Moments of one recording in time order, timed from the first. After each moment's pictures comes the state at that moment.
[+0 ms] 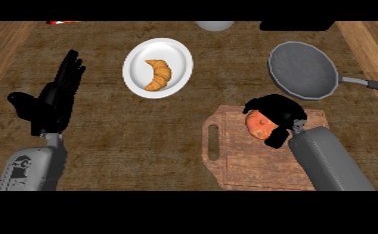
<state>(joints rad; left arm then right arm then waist) -0.23 0.21 0.11 -1.44 0.03 0.05 0.06 -0.41 -0.29 0.27 -1.14 1.00 0.51 -0.09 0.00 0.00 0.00</state>
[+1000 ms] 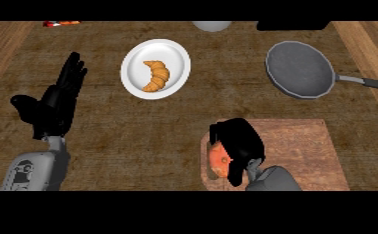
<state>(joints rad) -0.21 0.18 0.10 -1.49 0.00 0.06 0.09 -0.19 -0.04 0.47 -1.48 1.10 0.38 0.29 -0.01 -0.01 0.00</state>
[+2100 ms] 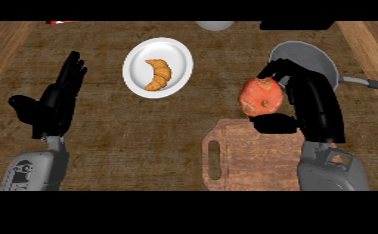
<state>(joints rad) -0.21 0.18 0.11 -1.50 0.00 0.05 0.08 -0.30 -0.03 0.09 -1.86 0.90 0.11 0.39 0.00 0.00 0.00</state>
